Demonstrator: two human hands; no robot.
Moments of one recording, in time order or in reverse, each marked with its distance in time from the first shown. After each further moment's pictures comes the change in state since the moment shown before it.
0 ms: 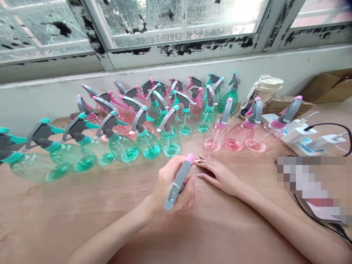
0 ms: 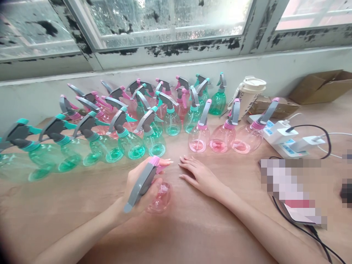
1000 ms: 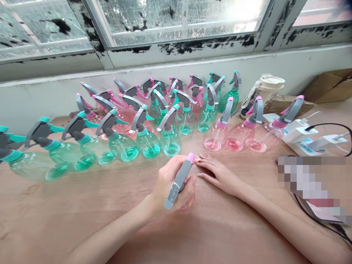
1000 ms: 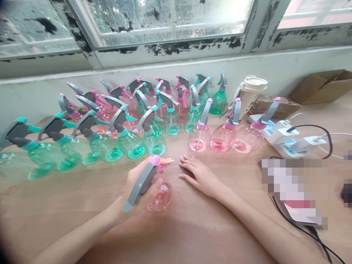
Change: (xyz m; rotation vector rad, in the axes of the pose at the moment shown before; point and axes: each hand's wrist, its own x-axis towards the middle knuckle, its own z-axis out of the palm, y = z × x) left_hand -0.003 -0.004 0.001 -0.031 -0.018 -0.012; right_hand 0.000 0.000 0.000 0.015 0.018 -0.011
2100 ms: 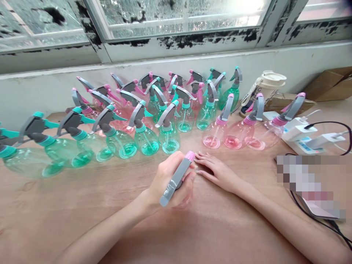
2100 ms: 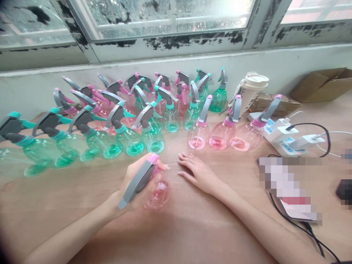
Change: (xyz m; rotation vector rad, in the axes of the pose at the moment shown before) left_hand 0.007 -0.002 -0.002 0.050 -0.012 0.075; right_hand 0.000 0.000 -0.001 -0.014 -0.019 0.008
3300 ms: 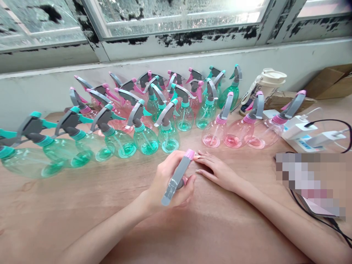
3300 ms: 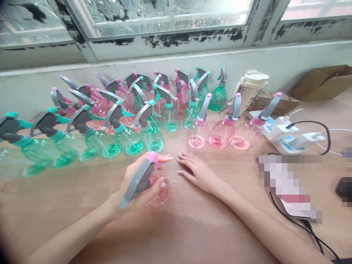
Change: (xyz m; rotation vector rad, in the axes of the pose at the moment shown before) left_hand -0.007 -0.004 0.004 -0.041 -0.013 -0.013; right_hand 0.000 0.000 0.001 -0.024 0.001 -0.013
